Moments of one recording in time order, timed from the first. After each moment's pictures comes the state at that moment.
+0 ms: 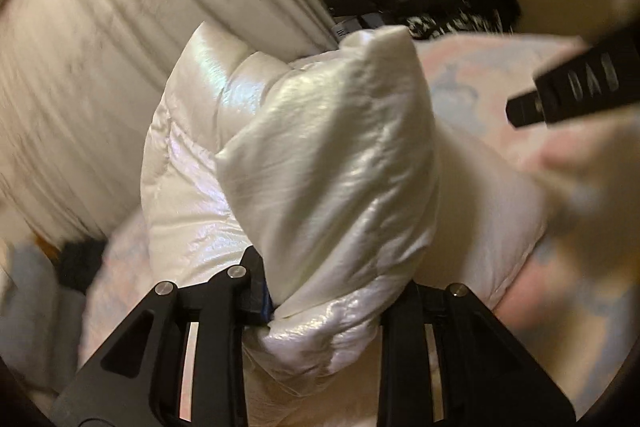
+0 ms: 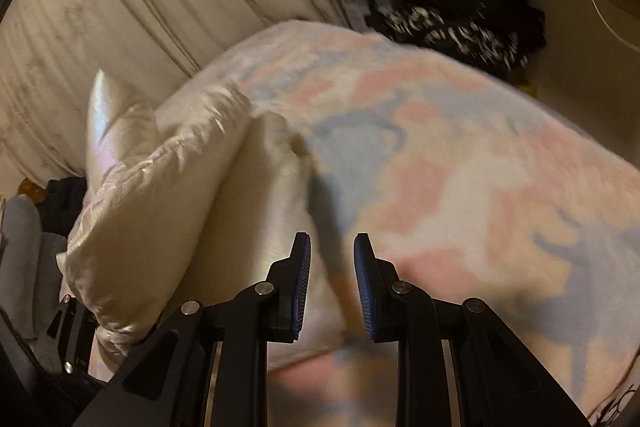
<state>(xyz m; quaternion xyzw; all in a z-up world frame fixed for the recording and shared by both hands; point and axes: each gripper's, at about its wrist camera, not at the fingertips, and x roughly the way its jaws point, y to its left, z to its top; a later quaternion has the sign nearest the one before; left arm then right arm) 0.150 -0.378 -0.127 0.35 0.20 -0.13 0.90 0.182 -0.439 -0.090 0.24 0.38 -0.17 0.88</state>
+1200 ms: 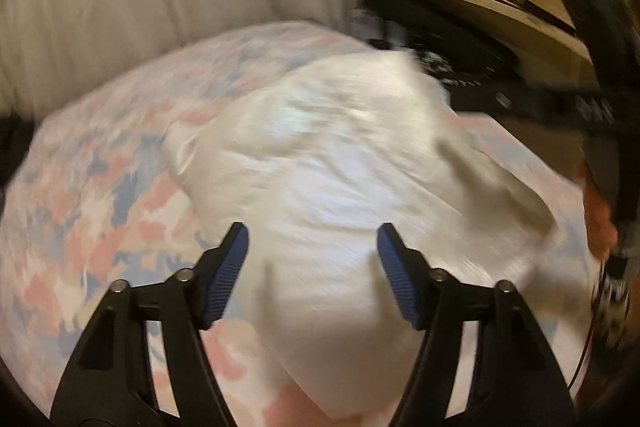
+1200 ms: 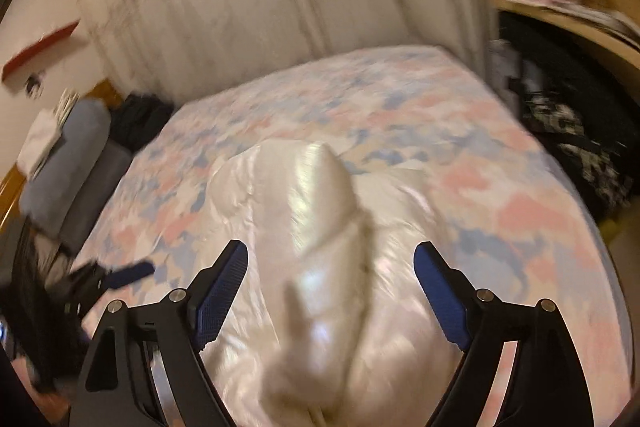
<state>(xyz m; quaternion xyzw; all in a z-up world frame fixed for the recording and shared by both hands) 0.286 -0.186 0.011 0.08 0.38 -0.21 0.90 0.351 -0.348 0.051 0.10 0.39 0.05 0.91</state>
